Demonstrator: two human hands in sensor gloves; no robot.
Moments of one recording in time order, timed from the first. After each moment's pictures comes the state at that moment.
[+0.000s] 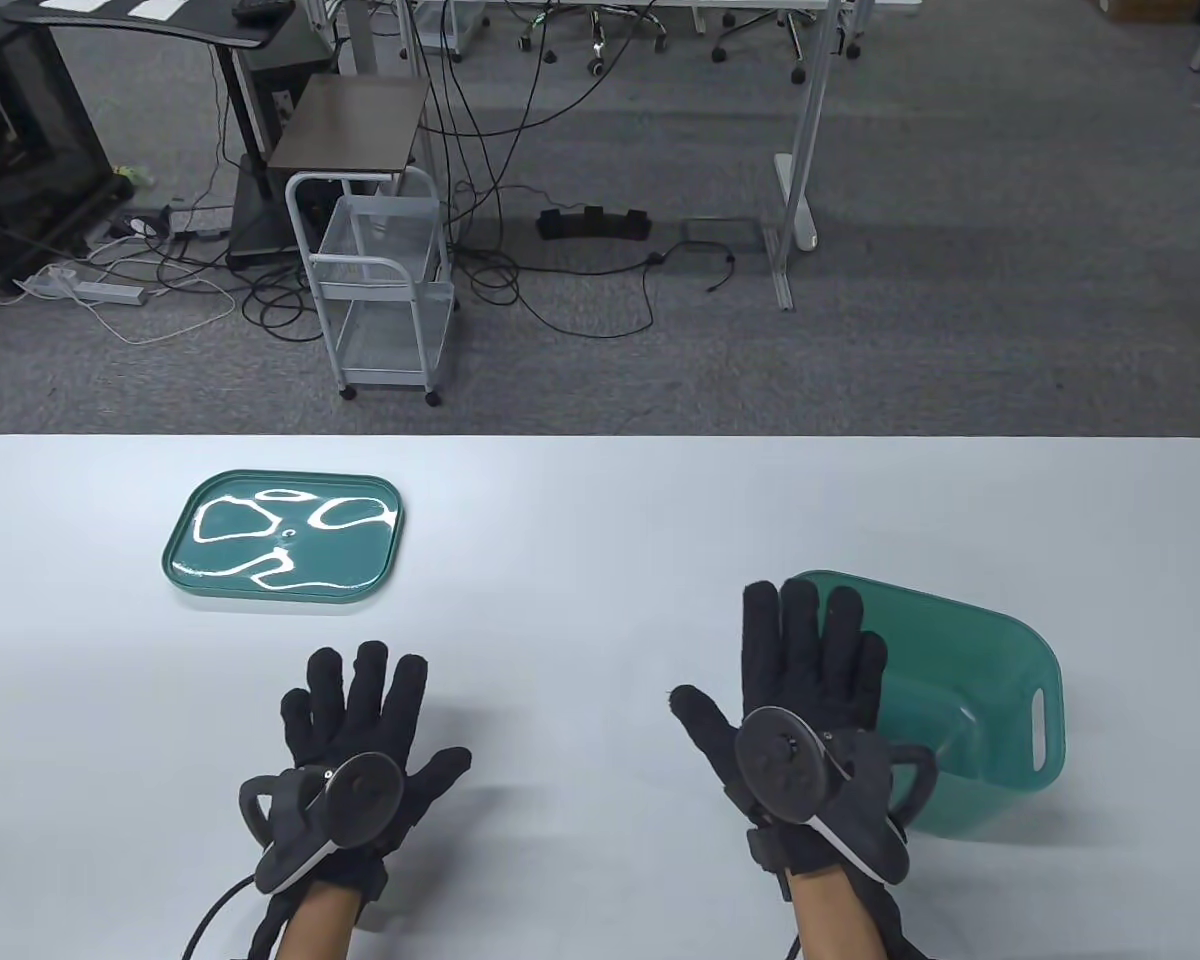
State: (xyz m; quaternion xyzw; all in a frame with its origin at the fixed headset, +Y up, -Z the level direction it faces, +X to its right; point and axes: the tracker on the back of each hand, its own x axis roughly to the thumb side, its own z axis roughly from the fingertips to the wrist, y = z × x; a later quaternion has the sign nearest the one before) left_hand -0.244 -0.737 -0.297 0.11 -0.08 0.08 0.99; right_hand 0.141 -0.602 -0.264 0.00 -0.16 0.99 0.07
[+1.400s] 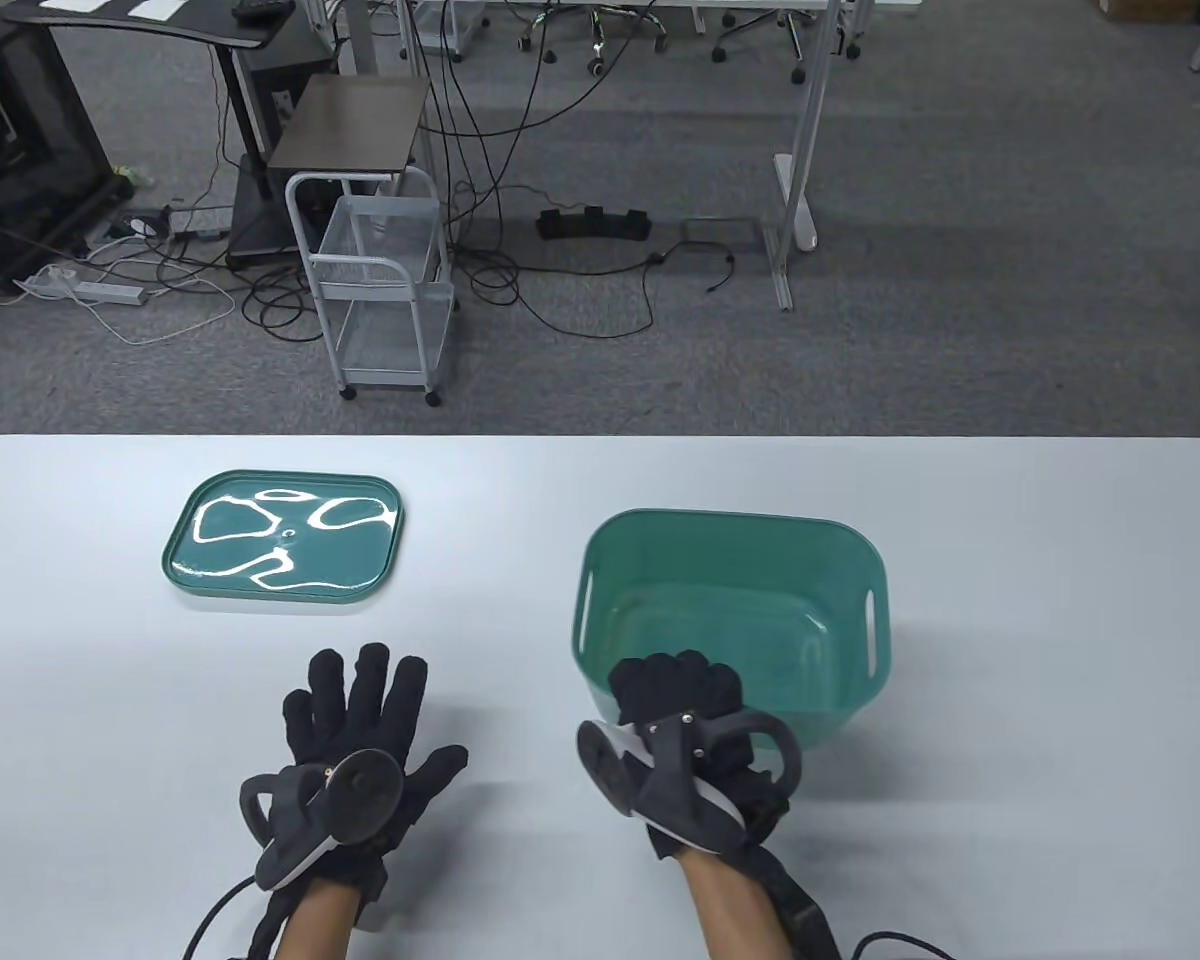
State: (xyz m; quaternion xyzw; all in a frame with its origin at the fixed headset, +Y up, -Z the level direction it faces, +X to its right) left_hand -0.245 -0.739 -0.298 0.10 -0.07 0.08 0.99; right_hand 0.008 -0.633 -0.291 0.13 -0.19 0.97 -0.11
